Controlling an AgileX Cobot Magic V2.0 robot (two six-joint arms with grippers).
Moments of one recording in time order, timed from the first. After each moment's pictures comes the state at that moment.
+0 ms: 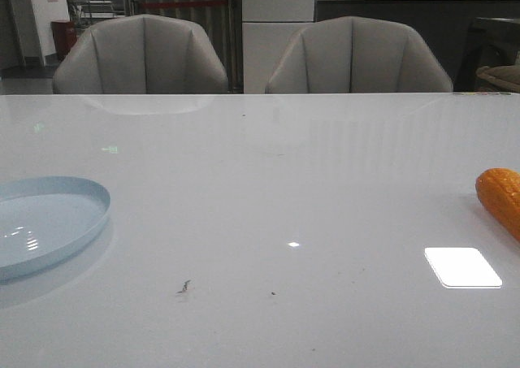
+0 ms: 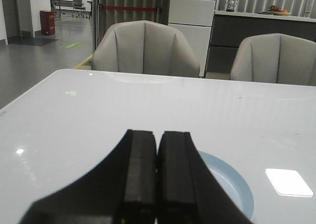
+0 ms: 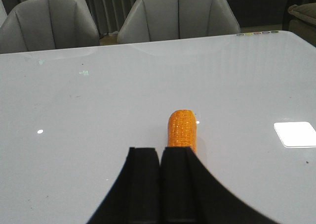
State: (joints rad) left arm -0.06 -0.01 0.01 0.03 0.06 -0.08; right arm 0.03 -0.01 0.03 0.14 0.15 0.00
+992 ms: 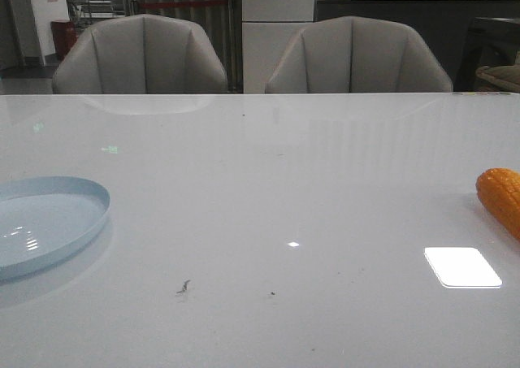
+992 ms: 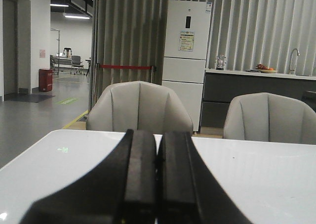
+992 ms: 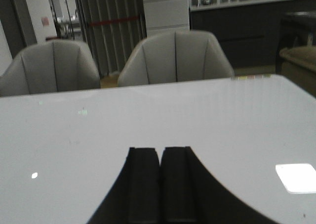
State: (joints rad) left arm -0.06 -0.01 0.01 0.03 -0.16 -0.08; right arm 0.03 -0.01 0.03 0.14 -0.04 0.00
